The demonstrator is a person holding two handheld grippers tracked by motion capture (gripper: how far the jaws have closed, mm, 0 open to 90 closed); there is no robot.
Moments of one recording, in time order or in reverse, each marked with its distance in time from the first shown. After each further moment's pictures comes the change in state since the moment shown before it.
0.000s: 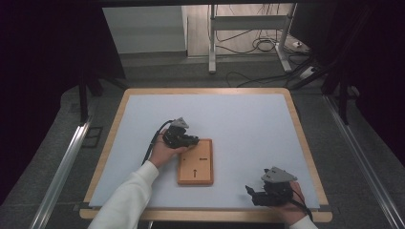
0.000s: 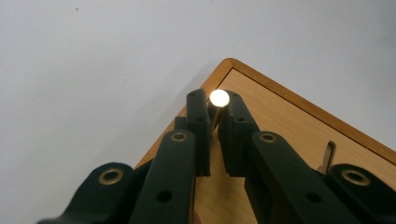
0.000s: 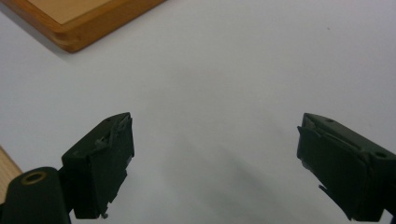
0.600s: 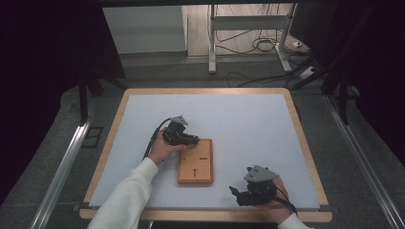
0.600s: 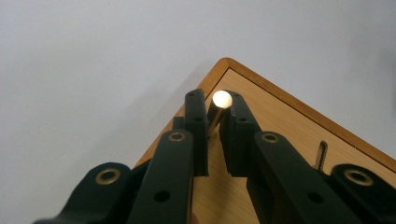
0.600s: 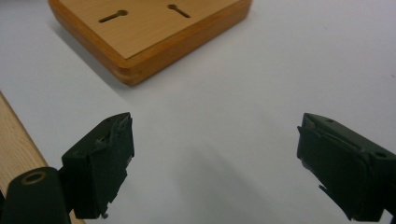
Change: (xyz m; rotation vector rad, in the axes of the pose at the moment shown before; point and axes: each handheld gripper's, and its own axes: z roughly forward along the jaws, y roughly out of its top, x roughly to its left) left arm 0.010 0.005 0.000 0.038 -0.068 -0.044; right arm 0.032 0.027 0.018 -0.027 0.087 -0.071
